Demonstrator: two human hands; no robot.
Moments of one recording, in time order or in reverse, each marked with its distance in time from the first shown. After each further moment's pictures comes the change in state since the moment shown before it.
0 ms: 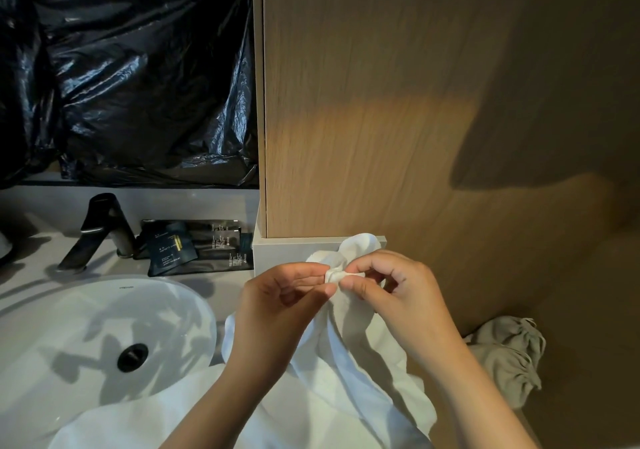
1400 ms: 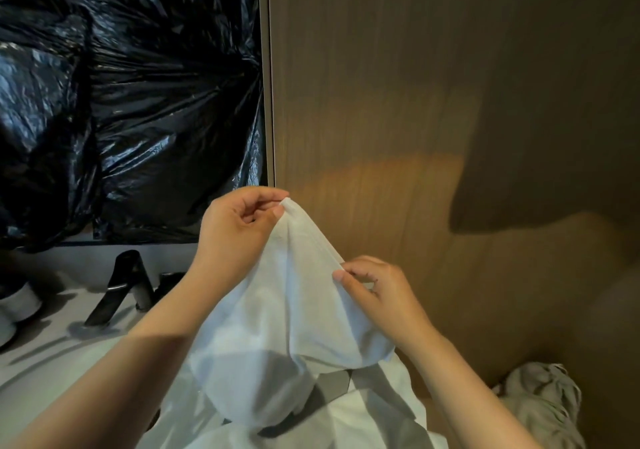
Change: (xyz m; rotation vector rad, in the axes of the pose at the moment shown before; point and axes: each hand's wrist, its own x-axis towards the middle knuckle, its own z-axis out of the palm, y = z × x) left_hand 0.103 0.083 -0.045 0.365 0.081 0.406; right_hand 0.065 0.015 0.006 -0.138 -0.042 -0.155
